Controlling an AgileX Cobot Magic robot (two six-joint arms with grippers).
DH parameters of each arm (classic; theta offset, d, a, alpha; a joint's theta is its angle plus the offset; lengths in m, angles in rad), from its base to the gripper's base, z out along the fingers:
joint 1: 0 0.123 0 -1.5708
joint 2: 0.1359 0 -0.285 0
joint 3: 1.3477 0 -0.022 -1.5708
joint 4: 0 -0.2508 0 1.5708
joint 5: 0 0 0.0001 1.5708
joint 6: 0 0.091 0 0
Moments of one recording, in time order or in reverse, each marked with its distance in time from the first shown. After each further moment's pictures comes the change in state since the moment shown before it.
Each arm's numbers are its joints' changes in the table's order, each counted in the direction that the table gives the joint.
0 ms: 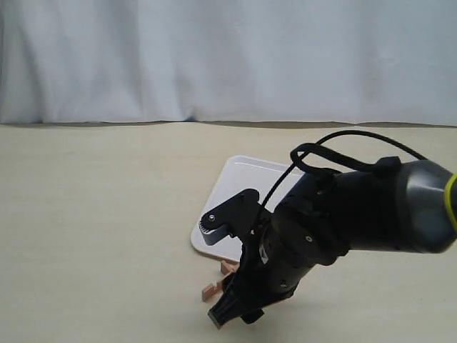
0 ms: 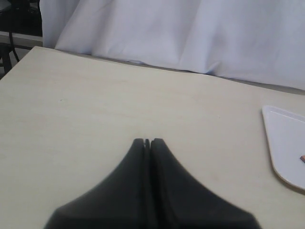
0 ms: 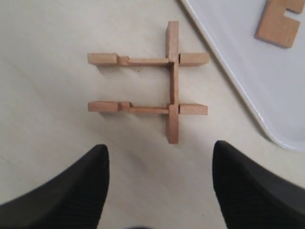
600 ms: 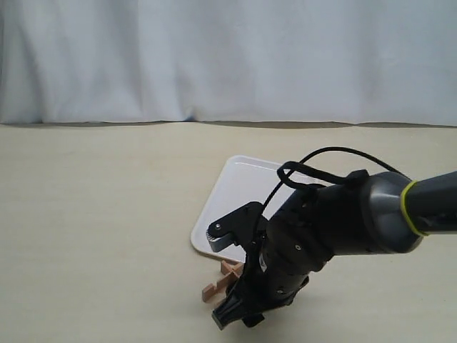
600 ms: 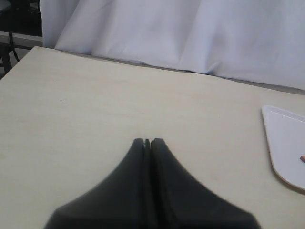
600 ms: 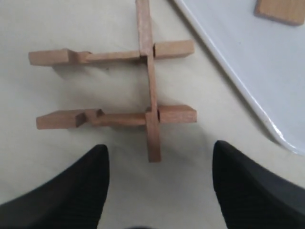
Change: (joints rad) left arm 0.000 0.000 0.000 0.000 0.000 0.000; right arm -0.033 0.106 0.000 0.015 -0.057 0.057
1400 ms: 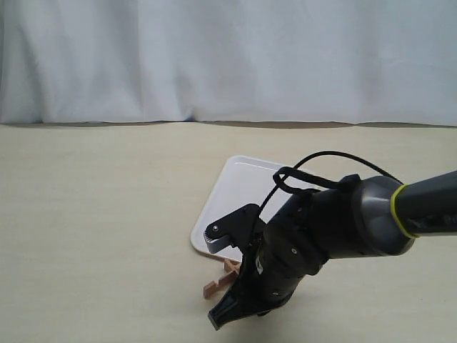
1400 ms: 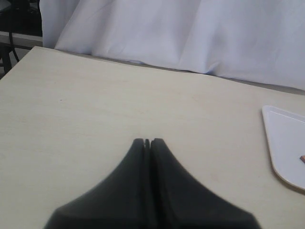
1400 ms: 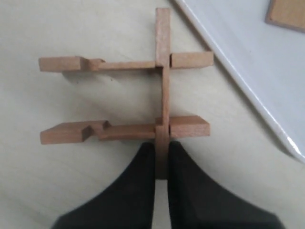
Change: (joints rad) left arm 0.000 0.000 0.000 0.000 0.000 0.000; right arm 0.000 0.026 0.000 -0.009 -0.044 0.004
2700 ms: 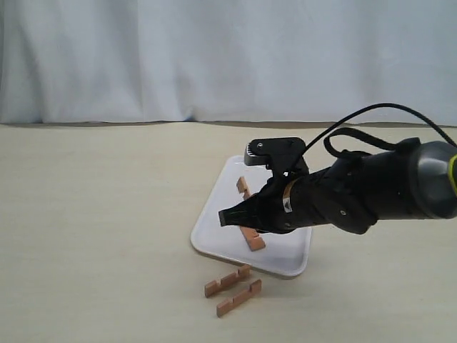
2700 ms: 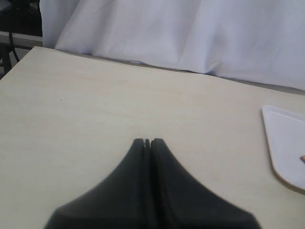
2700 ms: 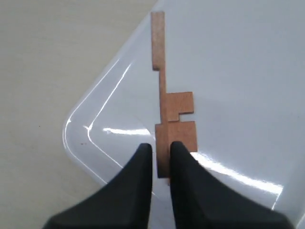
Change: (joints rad) left arm 0.000 0.000 0.000 0.000 0.000 0.000; right arm -0.180 -0.072 0.000 0.203 -0.347 0.366
